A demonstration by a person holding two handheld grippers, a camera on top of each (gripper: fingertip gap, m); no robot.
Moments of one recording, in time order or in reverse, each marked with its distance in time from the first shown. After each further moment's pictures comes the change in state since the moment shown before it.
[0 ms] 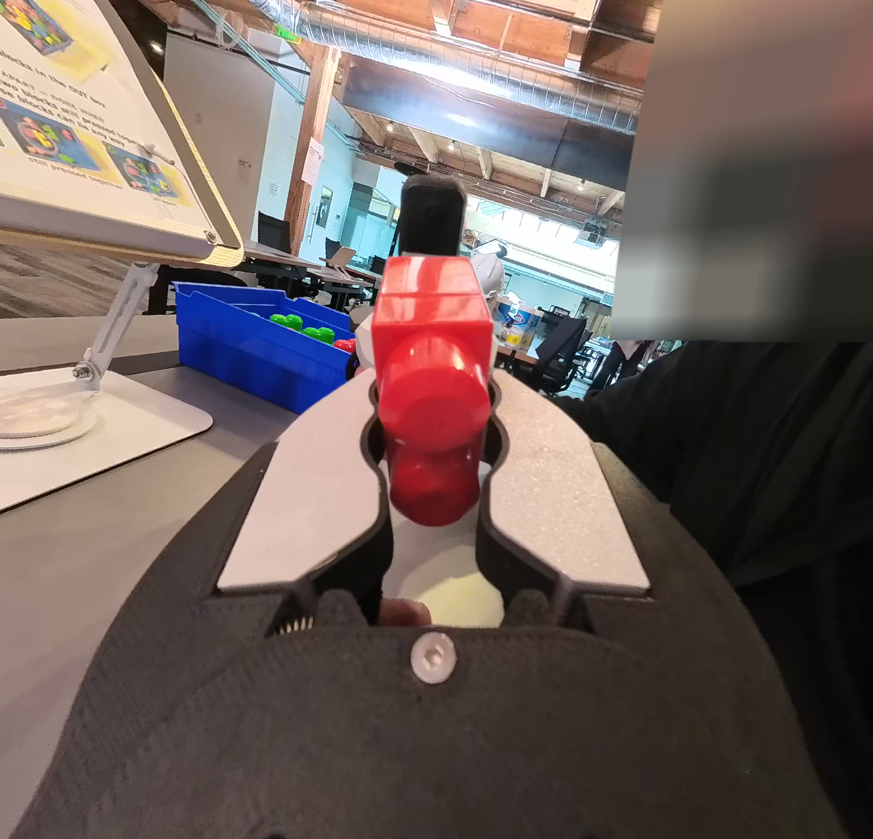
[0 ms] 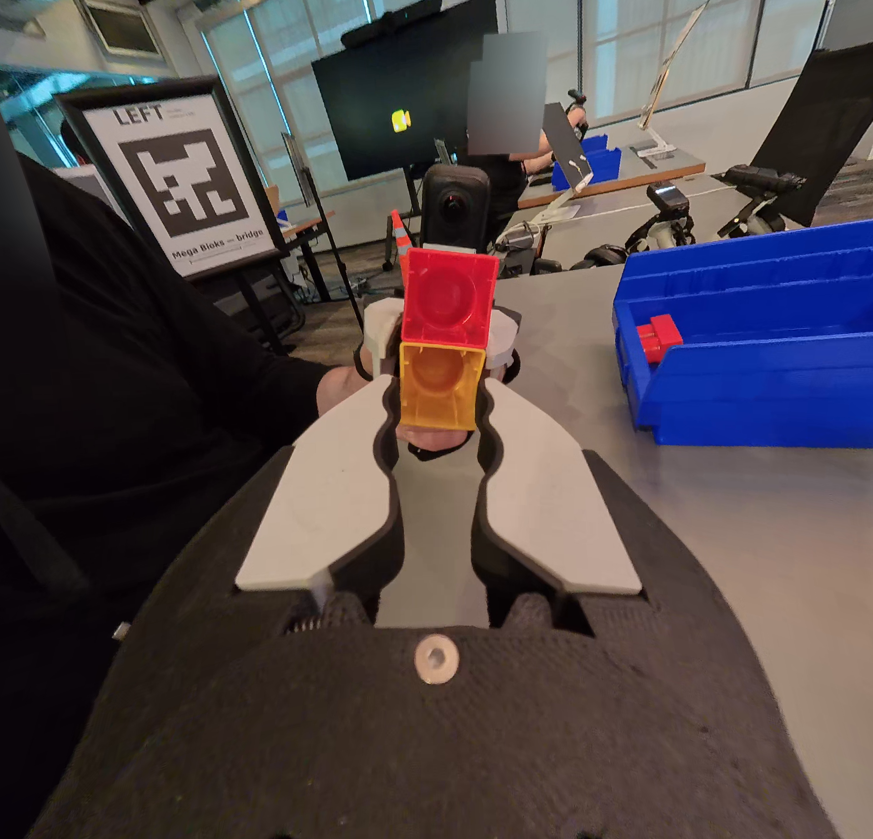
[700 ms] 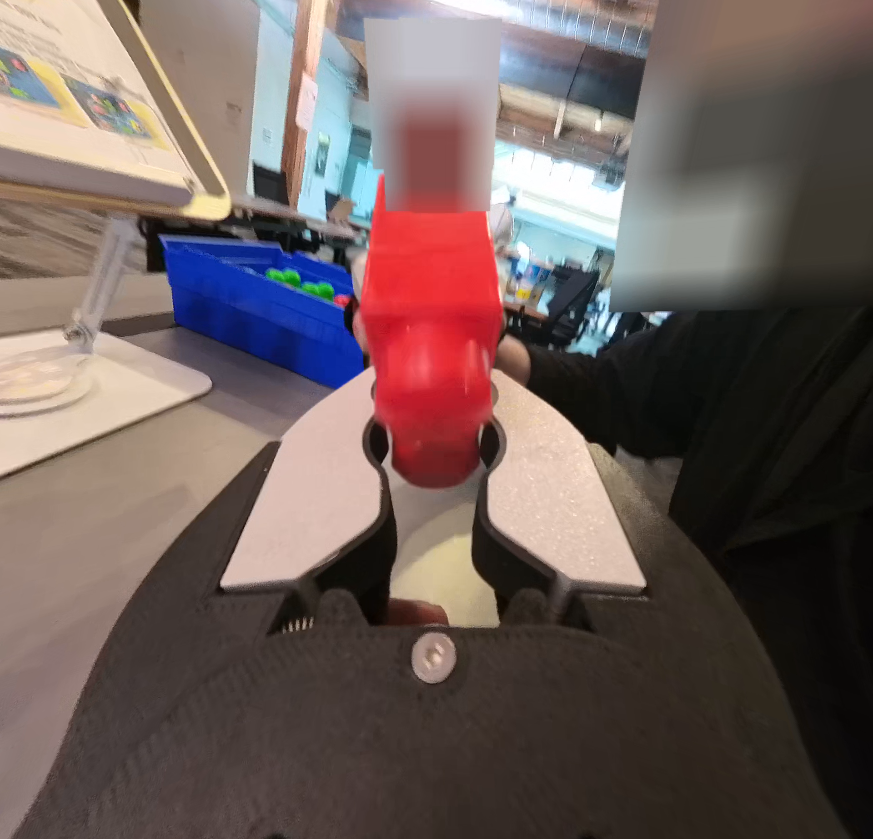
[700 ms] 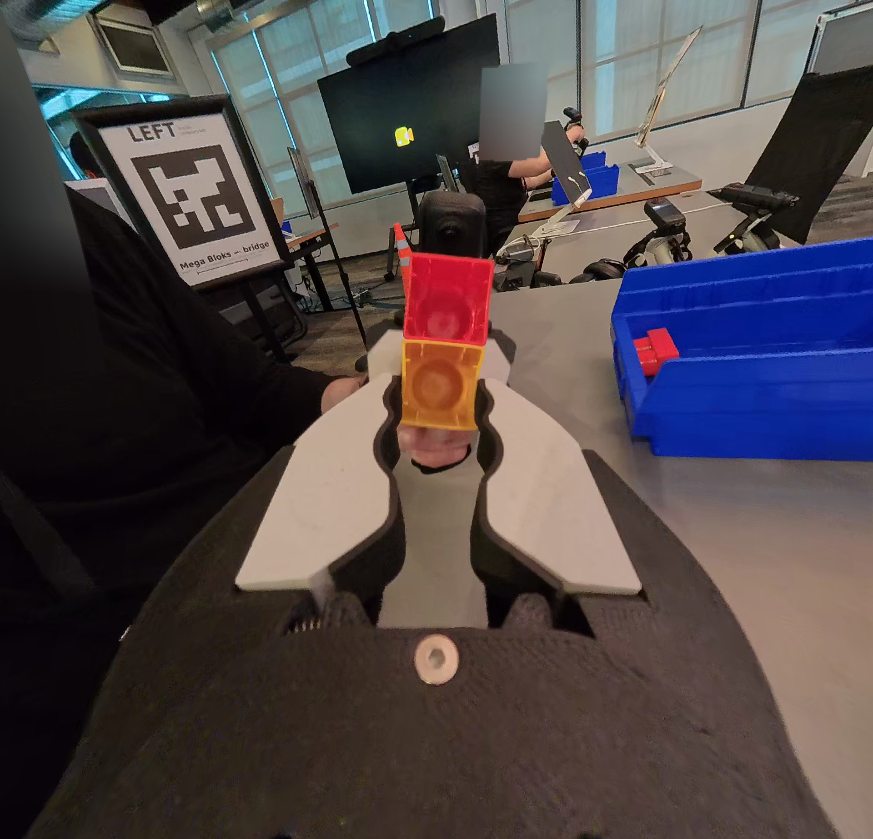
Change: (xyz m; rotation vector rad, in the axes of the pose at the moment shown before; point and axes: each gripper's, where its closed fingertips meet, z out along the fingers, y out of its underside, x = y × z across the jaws) left arm 0.001 0.023 0.003 -0.119 -0.011 0.026; right arm -0.002 -0.008 -0.004 0.026 -0.004 -0.007
